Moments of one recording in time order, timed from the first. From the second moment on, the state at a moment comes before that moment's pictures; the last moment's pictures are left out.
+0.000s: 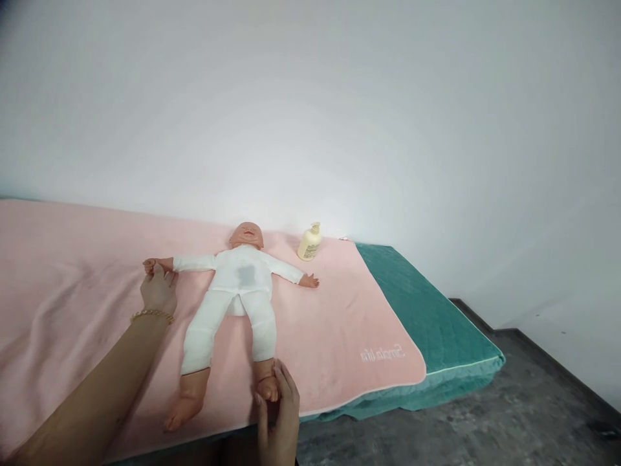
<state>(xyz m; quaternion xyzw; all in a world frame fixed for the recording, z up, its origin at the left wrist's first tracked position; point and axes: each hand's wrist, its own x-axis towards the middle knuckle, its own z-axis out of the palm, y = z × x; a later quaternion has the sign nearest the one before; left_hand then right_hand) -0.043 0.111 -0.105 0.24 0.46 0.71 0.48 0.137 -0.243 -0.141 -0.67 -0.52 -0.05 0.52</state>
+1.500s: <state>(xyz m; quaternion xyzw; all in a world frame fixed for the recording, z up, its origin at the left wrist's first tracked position) -0.018 0.064 -0.067 0.58 0.33 0.62 0.42 0.150 -0.184 -0.064 -0.66 -0.50 -0.05 0.57</state>
